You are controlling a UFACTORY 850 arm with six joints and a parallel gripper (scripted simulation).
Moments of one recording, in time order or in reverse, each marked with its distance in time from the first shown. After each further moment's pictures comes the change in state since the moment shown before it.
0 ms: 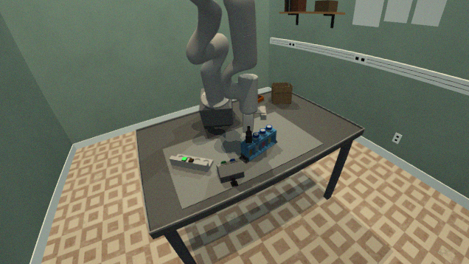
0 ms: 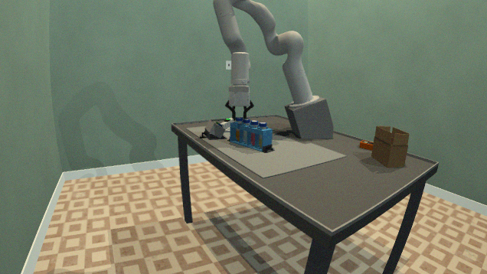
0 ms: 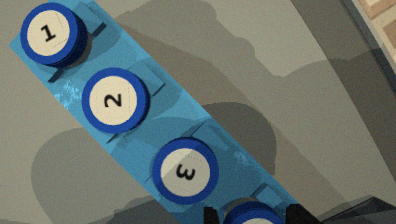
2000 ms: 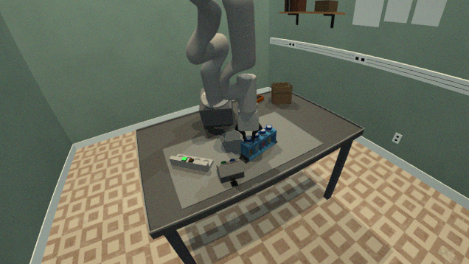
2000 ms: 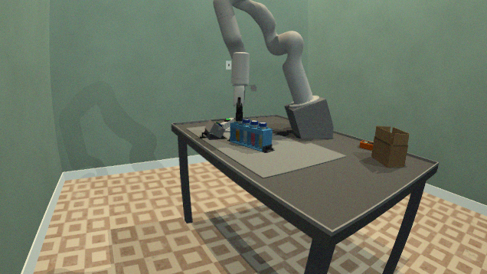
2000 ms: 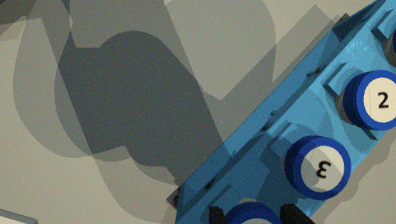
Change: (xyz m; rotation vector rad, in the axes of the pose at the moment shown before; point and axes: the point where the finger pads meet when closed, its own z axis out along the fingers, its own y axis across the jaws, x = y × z) arm 0.000 0.000 0.000 -0.025 0.012 -1.567
